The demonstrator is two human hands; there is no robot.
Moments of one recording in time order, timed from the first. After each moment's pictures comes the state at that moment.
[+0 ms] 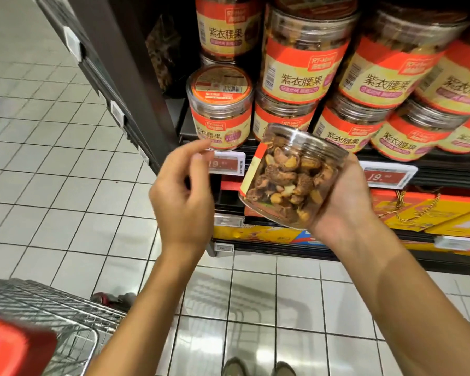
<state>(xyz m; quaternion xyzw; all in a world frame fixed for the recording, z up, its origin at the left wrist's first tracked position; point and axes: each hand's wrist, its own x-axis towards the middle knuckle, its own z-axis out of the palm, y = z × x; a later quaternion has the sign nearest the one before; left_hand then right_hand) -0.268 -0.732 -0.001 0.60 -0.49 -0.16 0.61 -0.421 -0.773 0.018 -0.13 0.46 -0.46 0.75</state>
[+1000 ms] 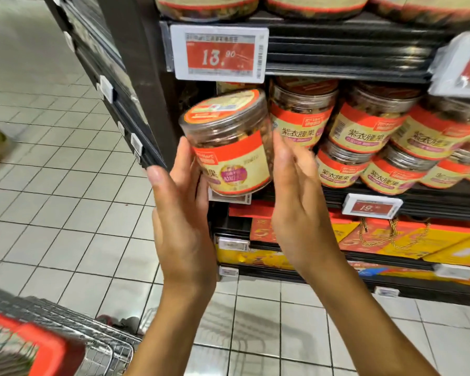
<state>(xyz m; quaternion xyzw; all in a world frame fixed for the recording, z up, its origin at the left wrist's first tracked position) -0.279 -0.702 0.070 0.37 -0.33 -0.43 0.75 -0.380 -0.738 0.068 -0.63 0.45 -0.48 0.42</state>
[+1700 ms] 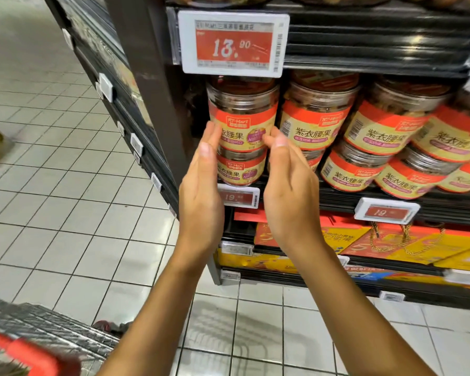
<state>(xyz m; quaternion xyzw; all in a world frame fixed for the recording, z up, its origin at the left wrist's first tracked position) -0.252 -0.759 0.030 0.45 -0.49 -0.37 0.64 -0.350 -0.772 0.049 -0.59 0.49 -0.53 0.37</state>
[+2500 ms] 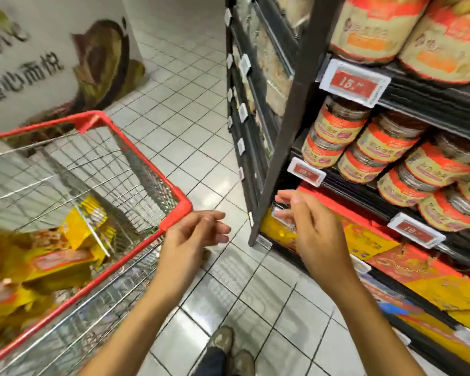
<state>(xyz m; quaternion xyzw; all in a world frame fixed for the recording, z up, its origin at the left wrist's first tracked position) -0.250 -0.517 0.091 0.65 -0.21 -0.34 0.65 -0.385 -0.637 0.098 -0.72 0.35 -0.31 0.51</state>
